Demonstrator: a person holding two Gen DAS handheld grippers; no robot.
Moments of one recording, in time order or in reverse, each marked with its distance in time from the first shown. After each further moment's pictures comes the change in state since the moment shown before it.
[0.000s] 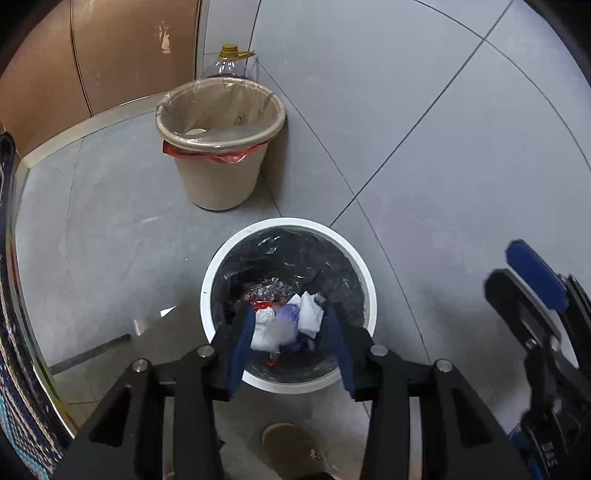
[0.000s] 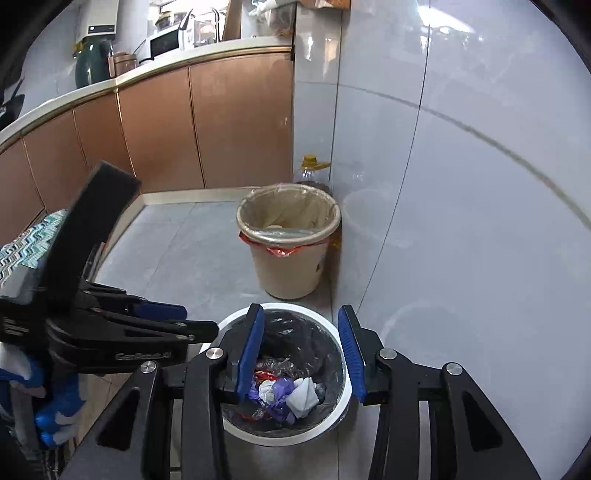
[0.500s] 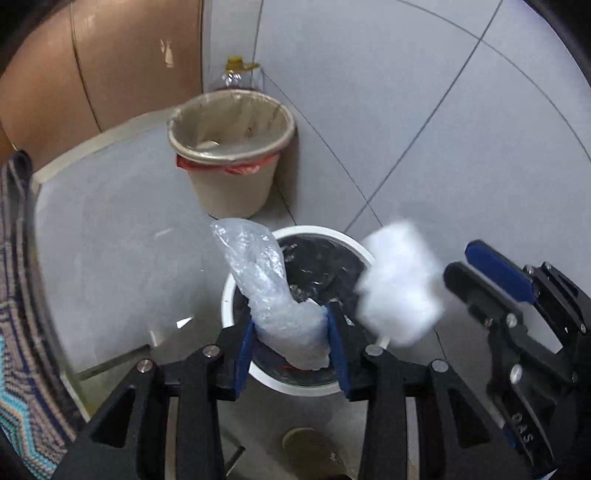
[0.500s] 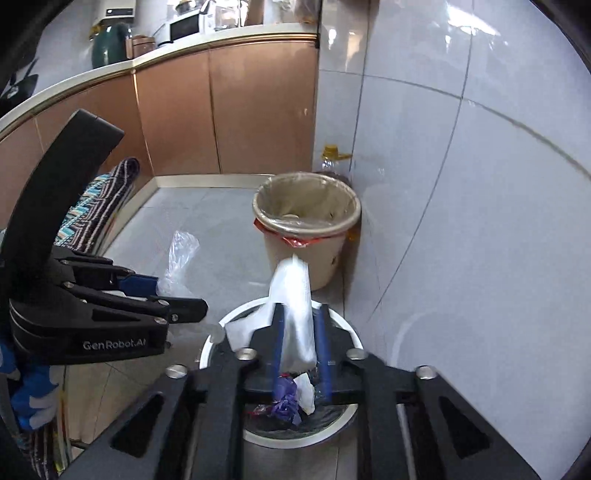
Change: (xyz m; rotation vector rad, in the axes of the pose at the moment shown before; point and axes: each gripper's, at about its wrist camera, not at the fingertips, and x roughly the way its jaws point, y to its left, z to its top) left arm -0.003 0.000 -0.002 0.049 -0.024 0.060; right arm 0.031 0.009 -0.004 -0.055 0.047 0.050
